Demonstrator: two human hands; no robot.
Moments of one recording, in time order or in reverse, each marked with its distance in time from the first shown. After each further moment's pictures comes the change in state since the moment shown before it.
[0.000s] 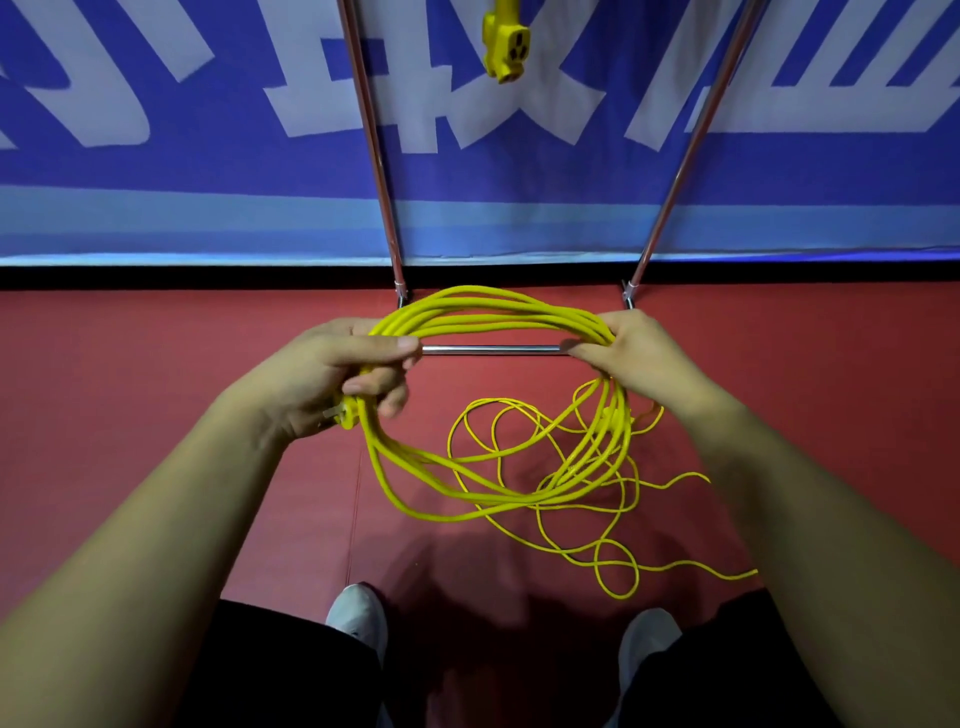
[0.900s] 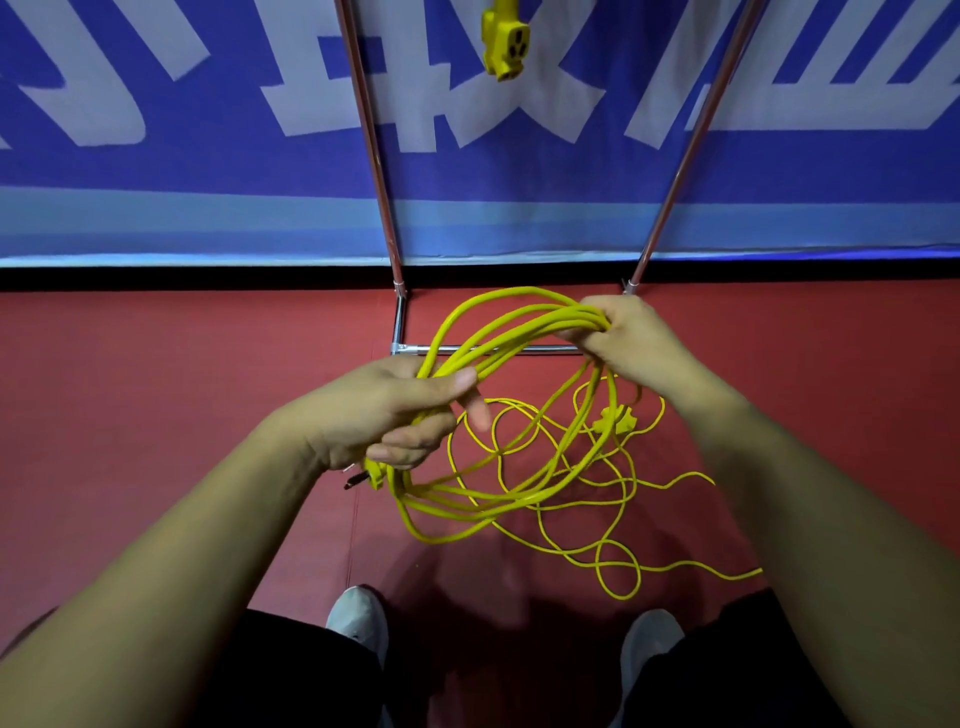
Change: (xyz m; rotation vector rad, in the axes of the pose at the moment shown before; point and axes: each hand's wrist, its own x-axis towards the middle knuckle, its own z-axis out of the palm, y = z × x) left_hand 0.004 -0.009 0.038 0.066 -0.167 -0.143; right_hand 0.014 -0.005 -0.001 0.033 0.001 -0.083
